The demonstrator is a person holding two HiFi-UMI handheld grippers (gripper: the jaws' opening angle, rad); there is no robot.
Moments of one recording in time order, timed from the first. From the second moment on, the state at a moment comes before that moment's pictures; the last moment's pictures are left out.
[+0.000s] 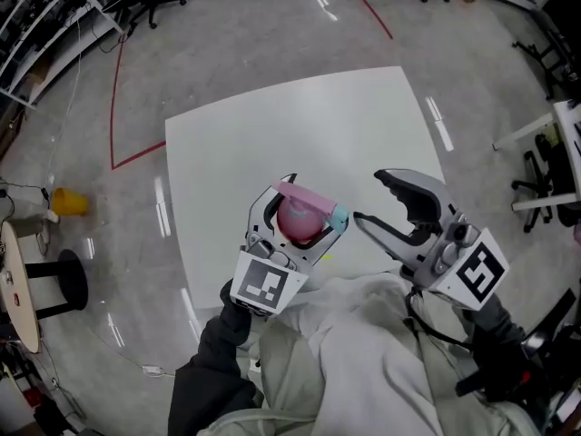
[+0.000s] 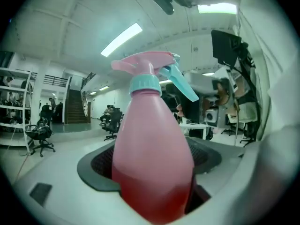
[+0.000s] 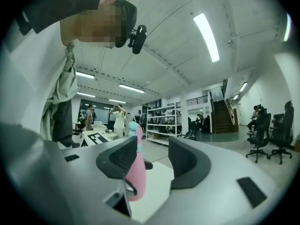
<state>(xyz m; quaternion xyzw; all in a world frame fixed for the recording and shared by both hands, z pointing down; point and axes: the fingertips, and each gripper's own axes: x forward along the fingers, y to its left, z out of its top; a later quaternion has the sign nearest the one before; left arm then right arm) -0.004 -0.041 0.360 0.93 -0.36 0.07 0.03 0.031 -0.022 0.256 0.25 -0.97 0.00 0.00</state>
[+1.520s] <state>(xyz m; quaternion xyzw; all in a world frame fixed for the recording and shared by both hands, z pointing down) 0.034 -0.035 0.371 0.92 -0.39 0.07 -0.01 -0.016 -0.040 0.272 0.33 -0.94 0.06 0.01</state>
